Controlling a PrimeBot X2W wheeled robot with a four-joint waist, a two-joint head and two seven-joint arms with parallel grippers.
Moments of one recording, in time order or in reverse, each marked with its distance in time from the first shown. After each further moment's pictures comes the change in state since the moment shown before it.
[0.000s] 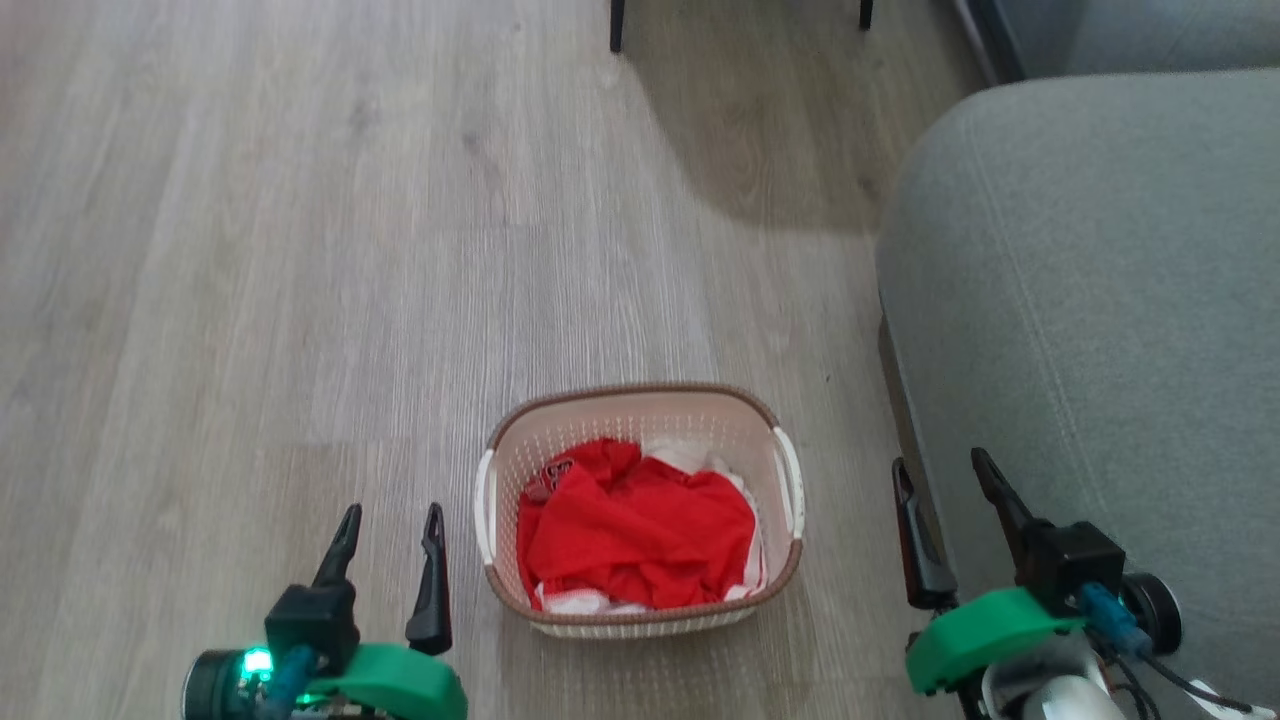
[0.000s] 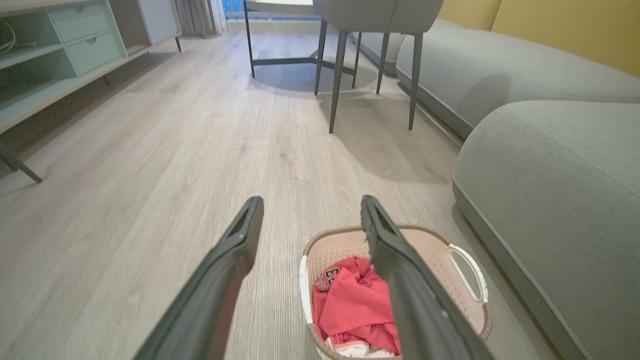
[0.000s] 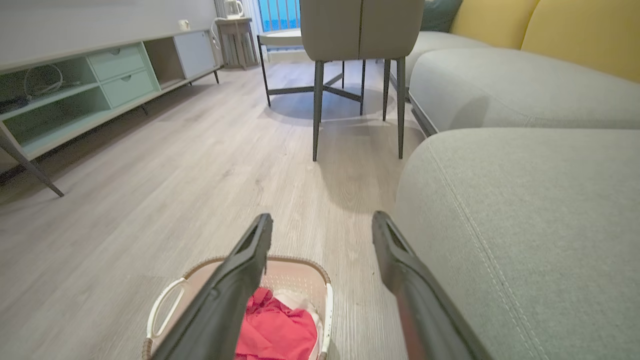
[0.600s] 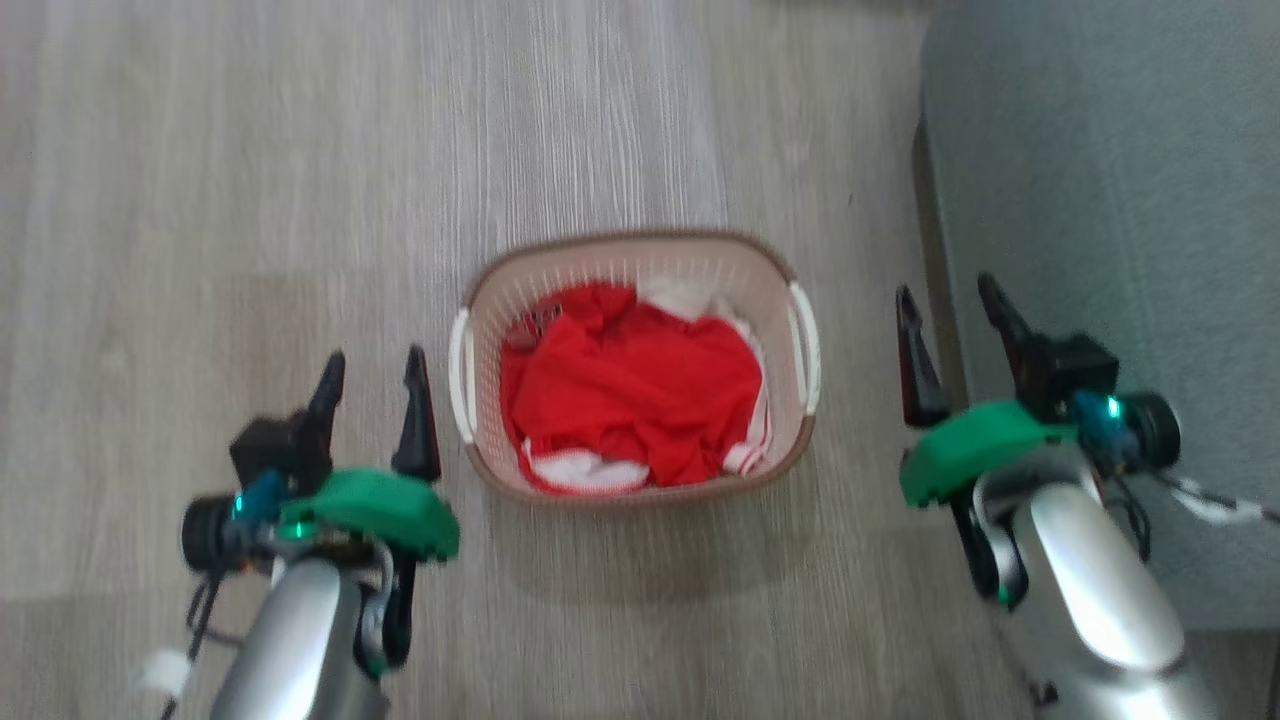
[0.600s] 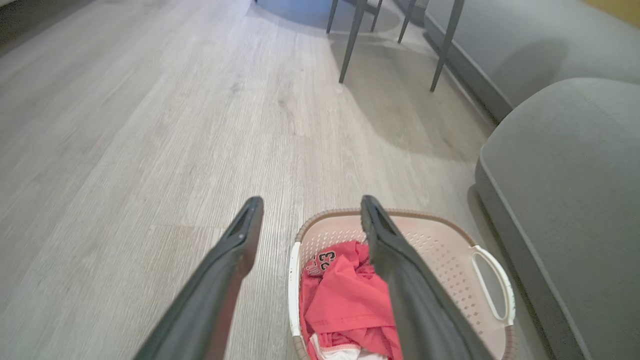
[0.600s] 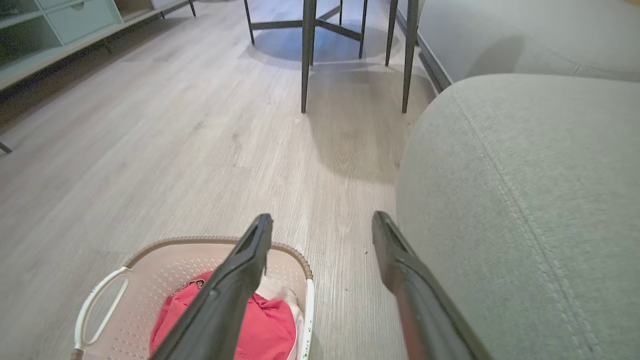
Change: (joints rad) left arm -0.311 -0.009 0.002 0.189 -0.145 -0.001 0.000; right arm -0.357 -0.005 -0.010 0.235 -0.015 0.000 0.000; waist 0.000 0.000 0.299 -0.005
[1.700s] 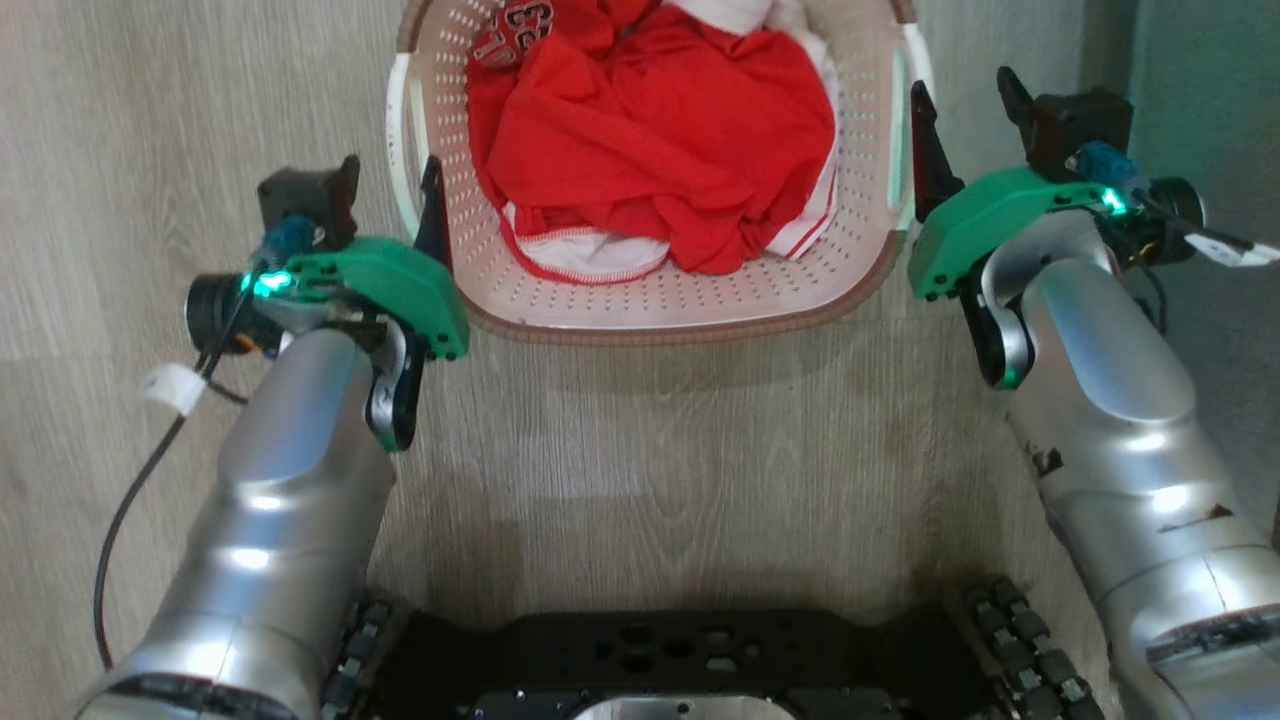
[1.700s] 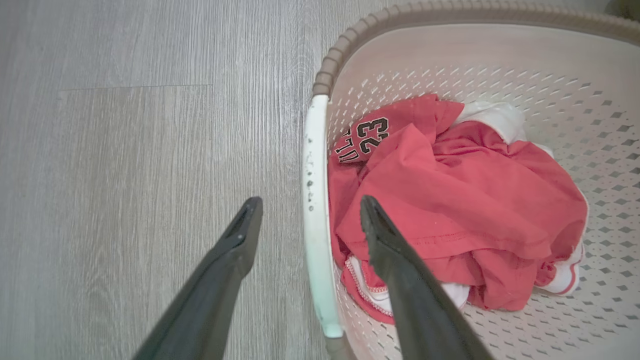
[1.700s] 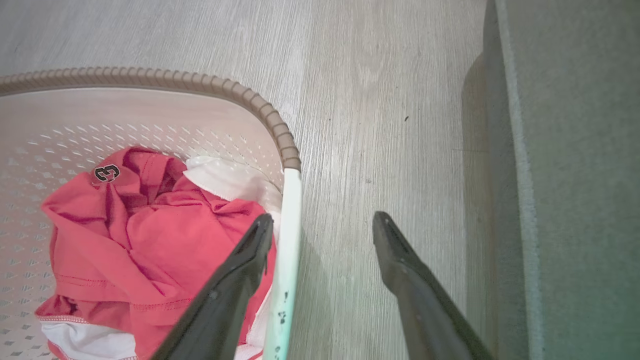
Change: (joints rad) left arm -0.550 -0.017 -0.120 0.542 -0.052 -0.027 0.000; right arm -0.498 -0.017 0.049 0.447 0.053 0.000 -0.001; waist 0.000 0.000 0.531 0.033
